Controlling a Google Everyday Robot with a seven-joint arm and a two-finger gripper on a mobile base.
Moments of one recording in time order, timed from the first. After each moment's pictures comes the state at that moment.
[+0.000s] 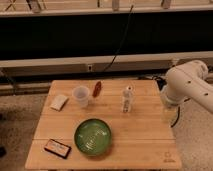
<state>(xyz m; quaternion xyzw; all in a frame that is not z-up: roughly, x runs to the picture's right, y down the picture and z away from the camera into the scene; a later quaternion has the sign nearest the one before) 0.285 0.103 0.684 -0.28 0.02 0.02 0.96</state>
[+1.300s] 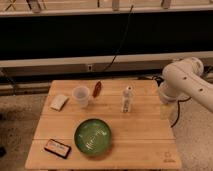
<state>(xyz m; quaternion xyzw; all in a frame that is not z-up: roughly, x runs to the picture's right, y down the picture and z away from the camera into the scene) 0.279 0.086 0.703 -0.27 0.01 0.01 0.96</state>
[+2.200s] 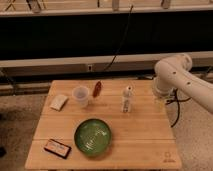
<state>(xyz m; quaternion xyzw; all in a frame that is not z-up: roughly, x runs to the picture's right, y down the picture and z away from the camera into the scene) 0.260 0.058 0.742 -0.27 0.01 -0.02 0.96</state>
